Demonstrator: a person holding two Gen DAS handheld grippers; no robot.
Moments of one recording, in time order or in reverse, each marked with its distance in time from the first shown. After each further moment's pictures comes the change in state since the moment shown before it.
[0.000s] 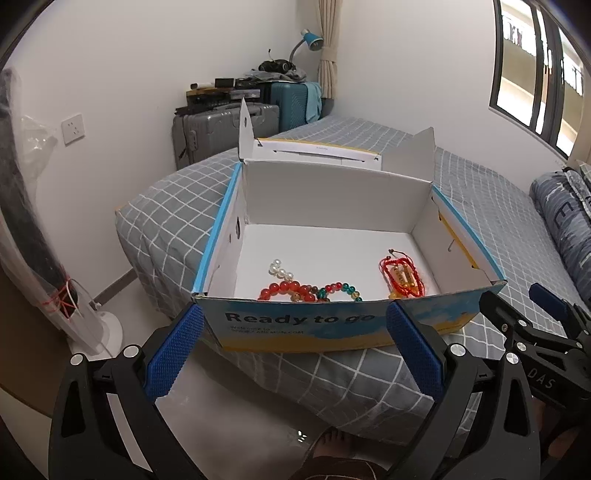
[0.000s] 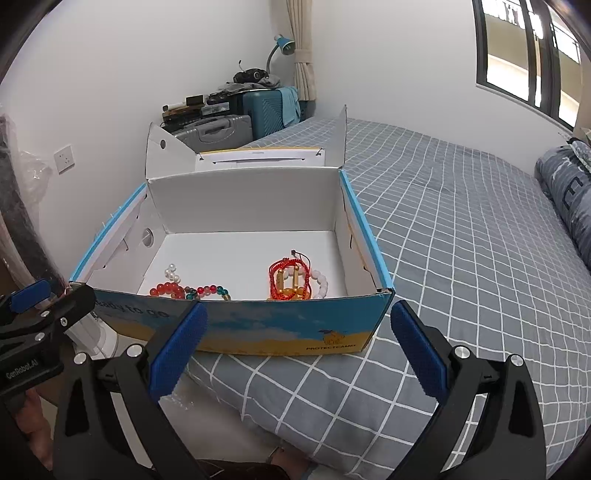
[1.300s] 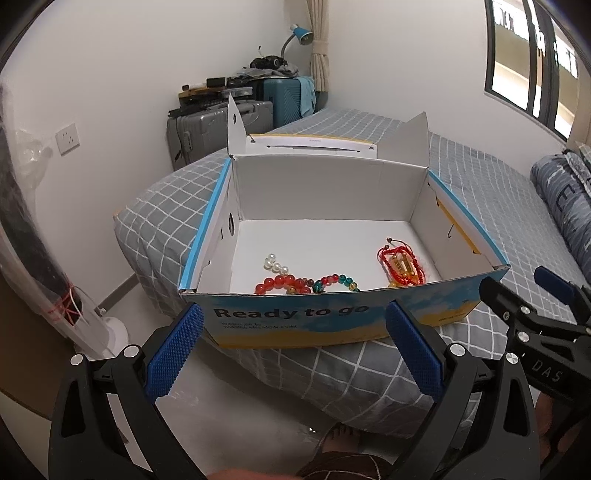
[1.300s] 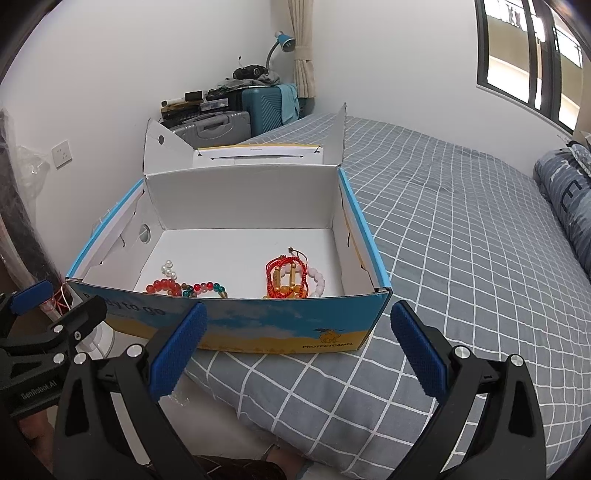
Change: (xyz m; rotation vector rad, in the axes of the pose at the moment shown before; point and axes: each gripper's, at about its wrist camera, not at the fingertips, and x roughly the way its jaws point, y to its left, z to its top) left arm 0.006 -0.010 -0.002 0.046 0.017 0.022; right arm 0.002 -0.001 0.002 -0.015 0.013 -0.013
